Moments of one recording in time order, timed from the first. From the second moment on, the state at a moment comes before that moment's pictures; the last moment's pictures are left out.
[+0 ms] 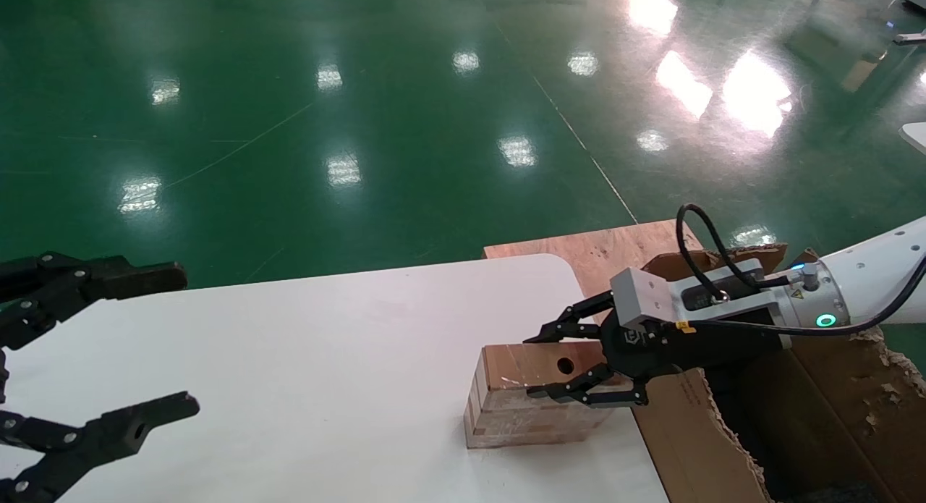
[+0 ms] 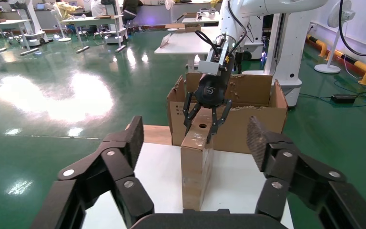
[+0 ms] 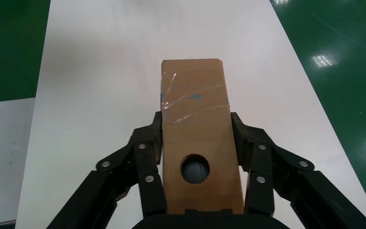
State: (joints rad) left arm -1.09 0.59 0.33 -1.27 0.70 1.48 -0.16; right arm 1.63 -0.59 -1.37 0.52 -0.71 -1.59 -0.42
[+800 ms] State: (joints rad) left arm -1.09 0.59 0.33 -1.27 0.70 1.48 -0.16; right arm 1.88 -0.34 -1.29 0.88 -0.57 -1.53 0.03
